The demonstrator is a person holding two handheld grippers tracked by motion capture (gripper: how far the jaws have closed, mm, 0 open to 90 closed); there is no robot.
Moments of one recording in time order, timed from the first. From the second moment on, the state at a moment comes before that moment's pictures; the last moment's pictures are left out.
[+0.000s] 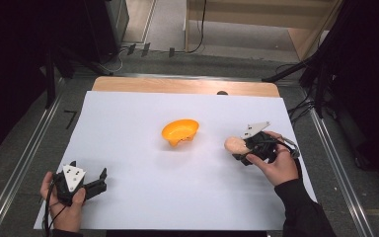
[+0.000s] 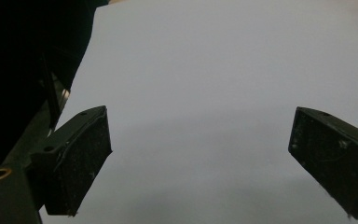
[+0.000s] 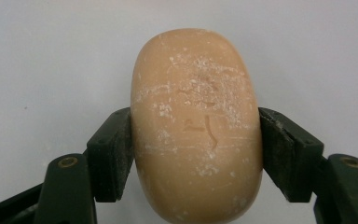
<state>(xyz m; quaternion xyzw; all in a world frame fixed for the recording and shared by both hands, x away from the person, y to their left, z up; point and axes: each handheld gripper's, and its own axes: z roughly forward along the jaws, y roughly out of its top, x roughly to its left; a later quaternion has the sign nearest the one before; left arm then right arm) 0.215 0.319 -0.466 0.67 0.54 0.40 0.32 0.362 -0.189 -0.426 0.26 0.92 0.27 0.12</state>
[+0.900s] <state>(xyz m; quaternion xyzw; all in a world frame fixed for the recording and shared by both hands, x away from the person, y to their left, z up) 0.215 0.320 -0.466 0.67 0.54 0.40 0.32 0.398 -0.123 -0.397 0.15 0.94 0.29 0.12</state>
